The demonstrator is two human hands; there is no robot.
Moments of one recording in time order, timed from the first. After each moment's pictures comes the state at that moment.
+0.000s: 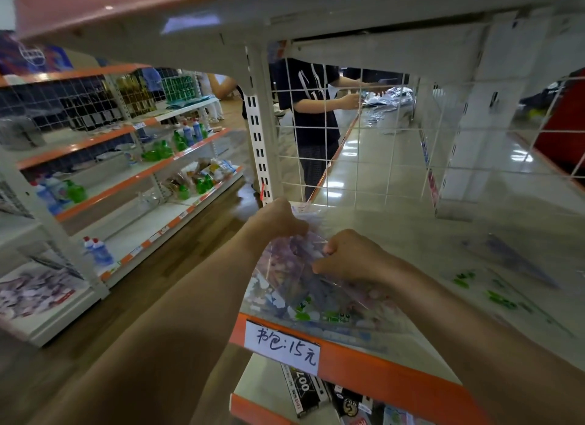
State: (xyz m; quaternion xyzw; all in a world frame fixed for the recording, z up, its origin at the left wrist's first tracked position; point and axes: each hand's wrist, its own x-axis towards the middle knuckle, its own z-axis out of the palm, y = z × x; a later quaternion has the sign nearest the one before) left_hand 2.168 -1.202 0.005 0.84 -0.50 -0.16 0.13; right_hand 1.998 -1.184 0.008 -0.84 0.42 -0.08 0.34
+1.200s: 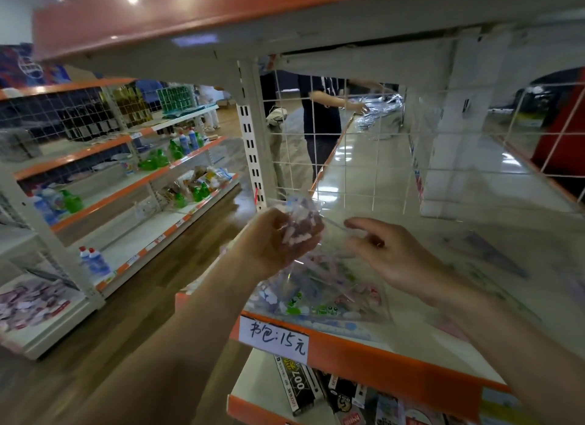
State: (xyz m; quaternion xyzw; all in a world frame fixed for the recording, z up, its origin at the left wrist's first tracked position) left_hand 2.125 -1.129 0.017 0.43 -0.18 -0.62 0.63; right_hand 1.929 -1.170 0.013 -0.81 0.36 -0.28 0.37
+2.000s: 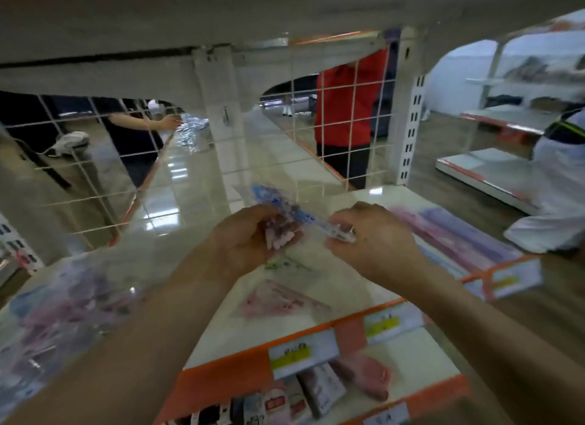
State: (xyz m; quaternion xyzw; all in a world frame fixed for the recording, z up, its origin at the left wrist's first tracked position) left_hand 1.904 -1.198 0.027 0.38 -0.31 -0.75 0.45; right_hand 1.724 -1.145 0.015 -0.72 0.64 -0.25 -0.04
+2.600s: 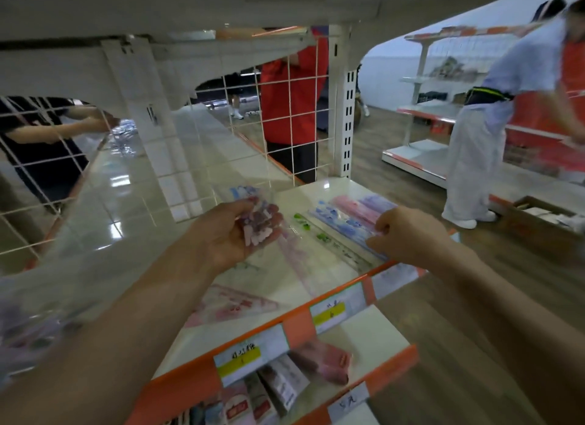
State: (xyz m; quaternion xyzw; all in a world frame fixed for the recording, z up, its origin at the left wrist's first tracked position) left_hand 1.857 -1.203 0.025 0.41 -0.32 -0.76 0.39; right_hand 1.619 -1.124 0.003 -0.61 0.78 -0.11 -0.04
